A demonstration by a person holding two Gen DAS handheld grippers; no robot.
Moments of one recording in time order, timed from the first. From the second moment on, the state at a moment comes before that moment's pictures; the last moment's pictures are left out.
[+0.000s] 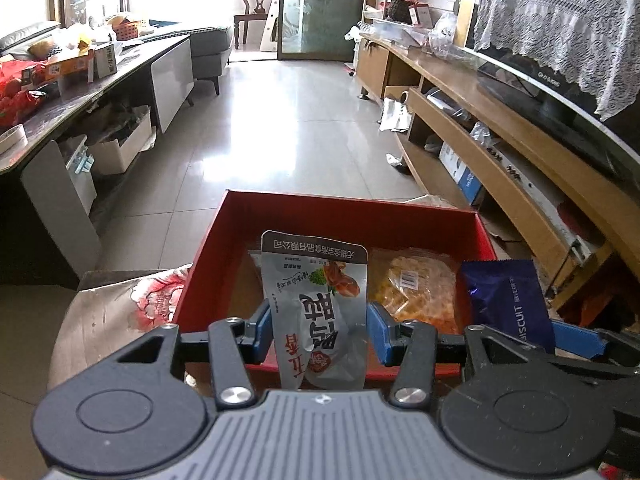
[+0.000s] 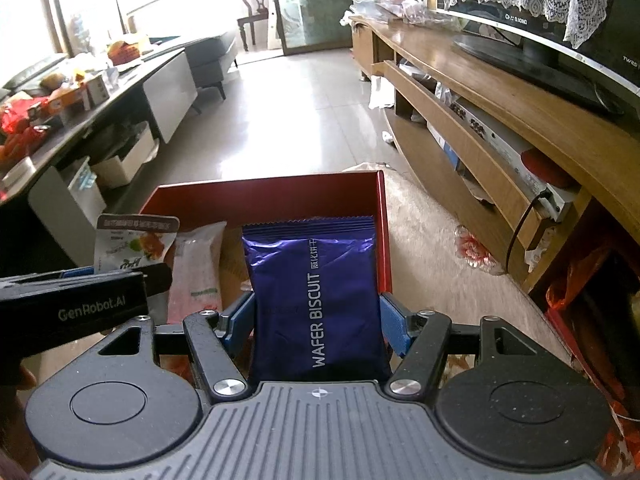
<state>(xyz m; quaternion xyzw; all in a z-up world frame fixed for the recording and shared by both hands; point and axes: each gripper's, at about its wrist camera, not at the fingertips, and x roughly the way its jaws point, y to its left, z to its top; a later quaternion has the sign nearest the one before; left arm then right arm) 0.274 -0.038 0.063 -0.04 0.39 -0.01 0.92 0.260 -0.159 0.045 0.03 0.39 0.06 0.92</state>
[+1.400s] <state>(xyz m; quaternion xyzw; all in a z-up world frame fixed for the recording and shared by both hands) 0.346 -0.035 0.016 -0.02 0.42 0.05 0.91 0.332 -0.140 0.002 0.01 0.42 0.07 0.90</state>
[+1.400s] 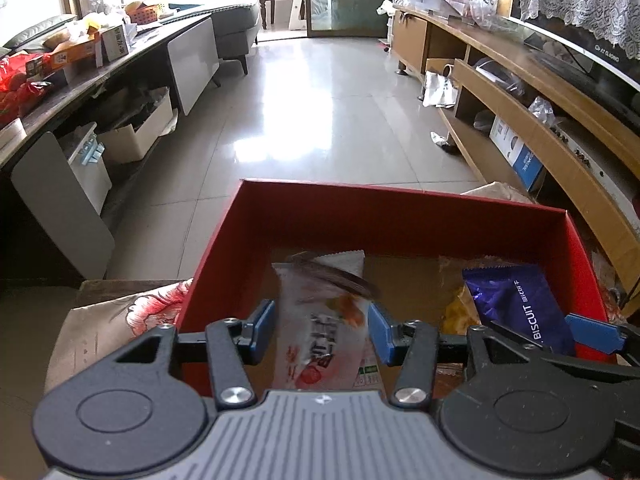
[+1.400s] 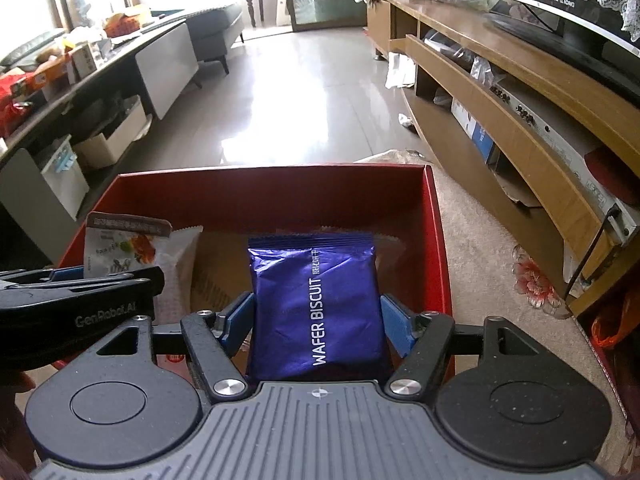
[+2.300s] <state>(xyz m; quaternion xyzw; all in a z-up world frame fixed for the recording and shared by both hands) 0.316 -0.026 0.043 -0.04 0.40 0.04 0.92 0.316 -0.143 0.024 0.00 0.39 0.05 0.92</state>
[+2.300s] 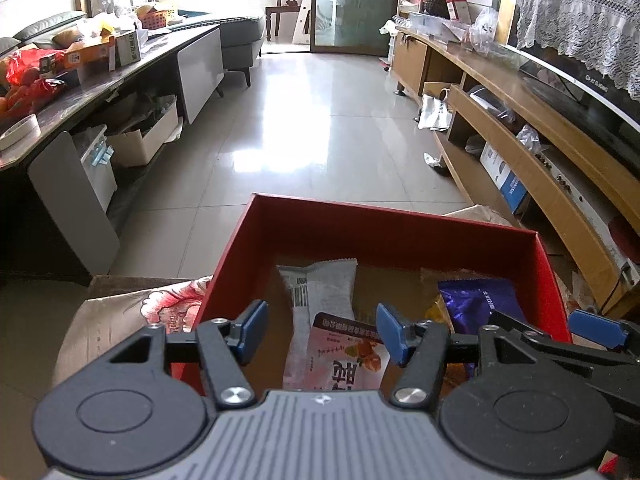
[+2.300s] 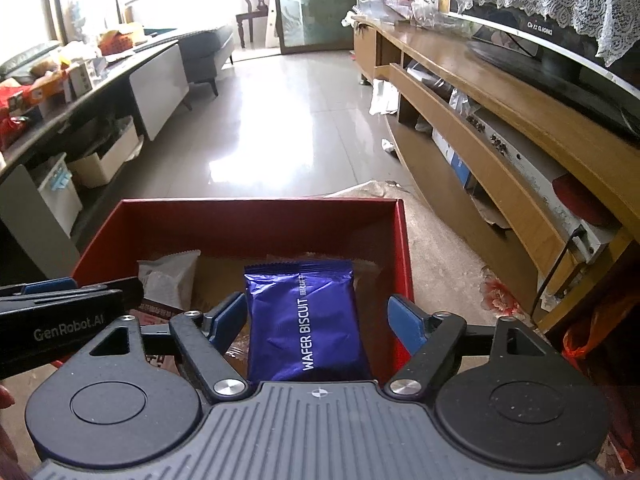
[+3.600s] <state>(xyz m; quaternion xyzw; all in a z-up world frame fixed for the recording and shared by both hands) 0.204 -0.023 -0.024 -0.04 0.52 -0.07 0.85 0.189 -0.174 0.022 0.01 0.44 0.05 0.90</state>
